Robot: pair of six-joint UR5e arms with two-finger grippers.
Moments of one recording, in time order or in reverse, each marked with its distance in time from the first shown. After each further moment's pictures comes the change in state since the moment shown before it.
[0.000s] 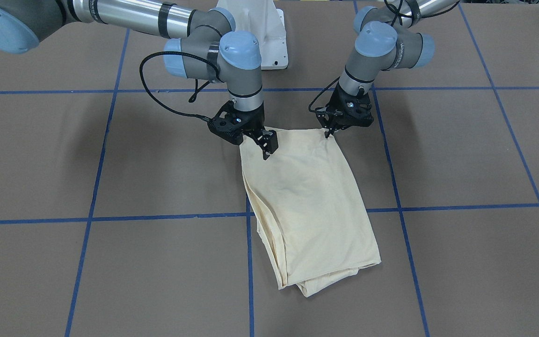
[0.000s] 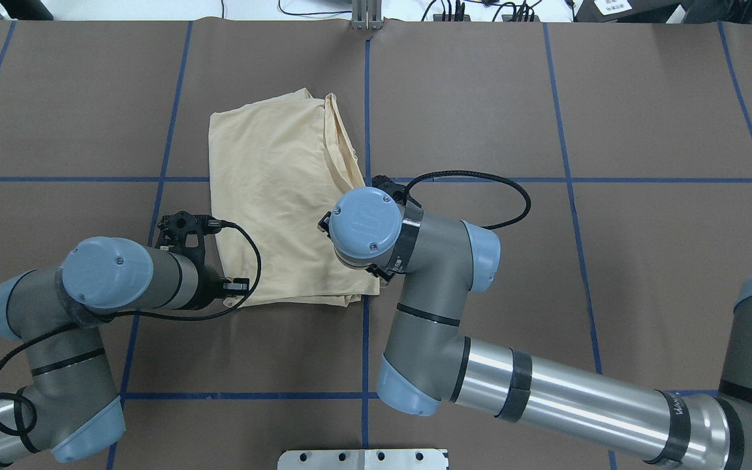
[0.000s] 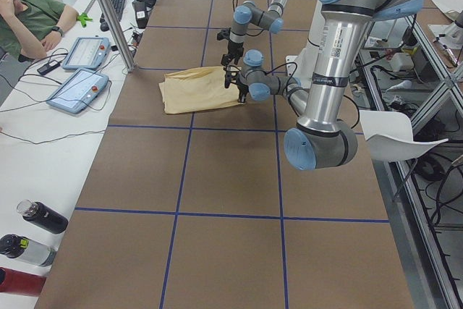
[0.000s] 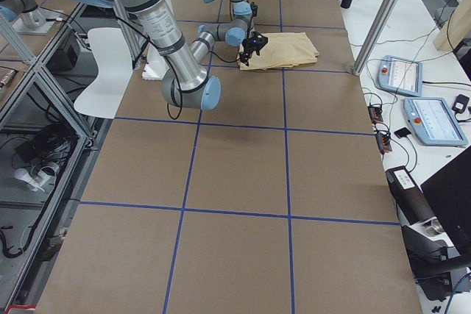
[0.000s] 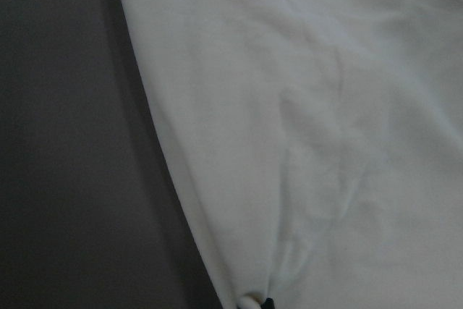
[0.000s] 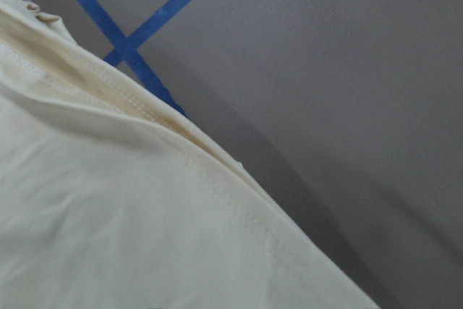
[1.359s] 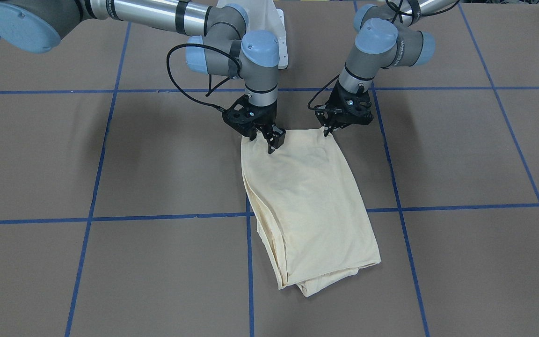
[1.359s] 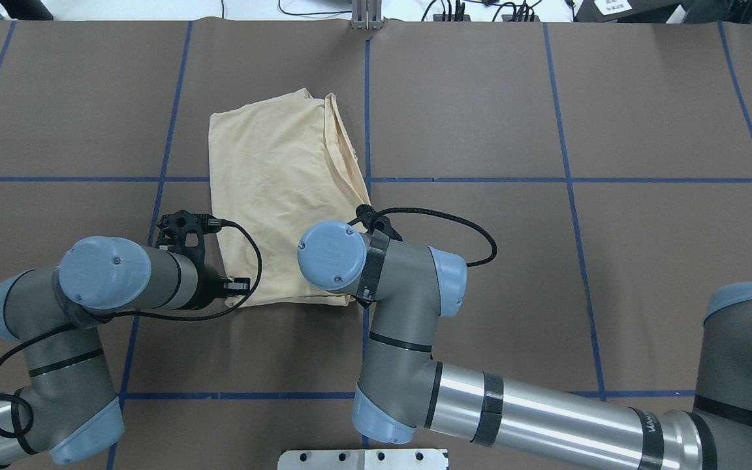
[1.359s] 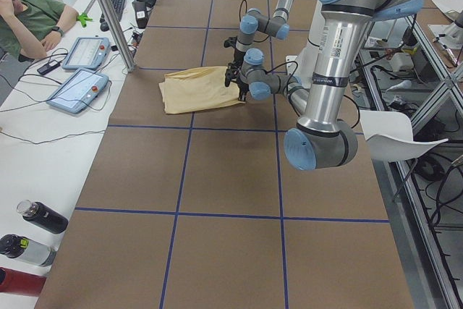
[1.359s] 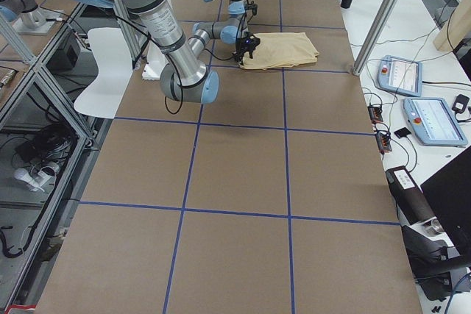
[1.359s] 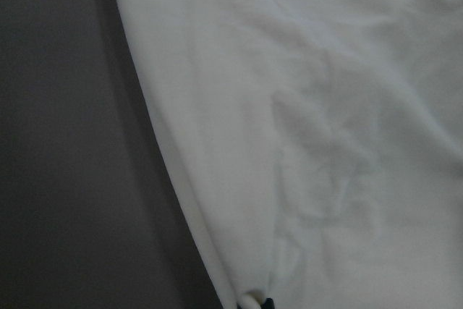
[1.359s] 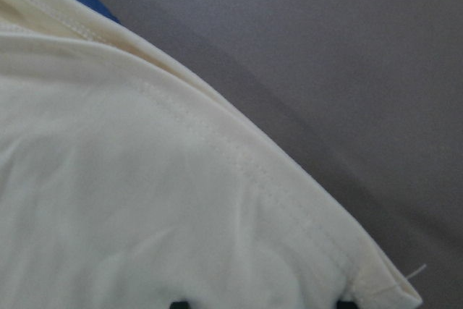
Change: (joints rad) left arm 0.000 0.002 -0.016 0.001 0.000 0.000; right arm -0.057 0.044 -0.060 -0.026 -0.043 0.113
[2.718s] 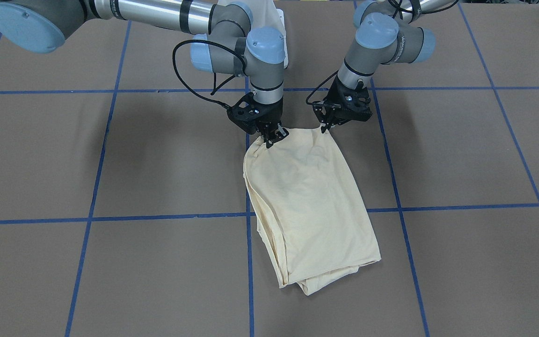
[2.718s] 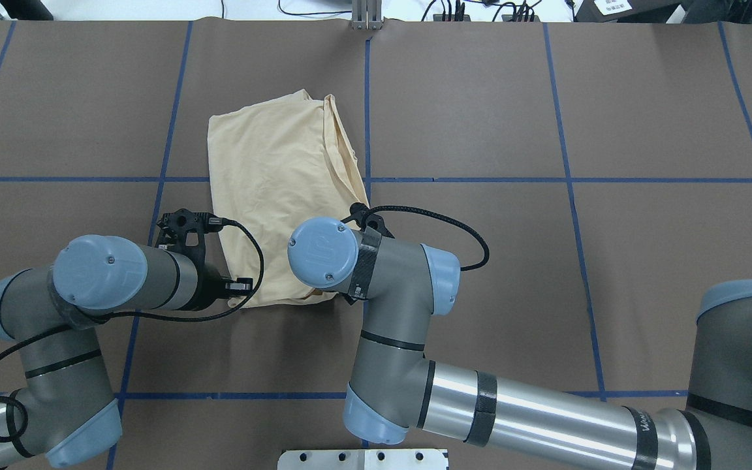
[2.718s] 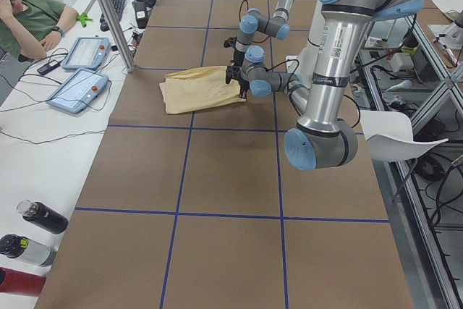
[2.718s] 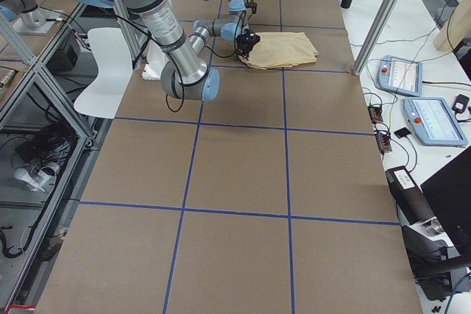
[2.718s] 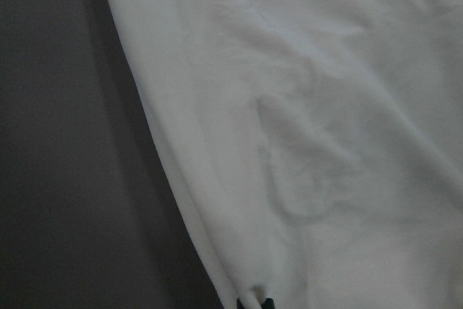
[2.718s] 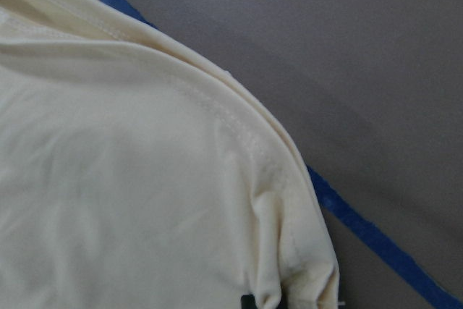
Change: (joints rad) left arm 0.000 0.000 -0.036 0.000 -0.016 0.000; right arm 0.001 0.013 0.017 0.005 0.005 0.054
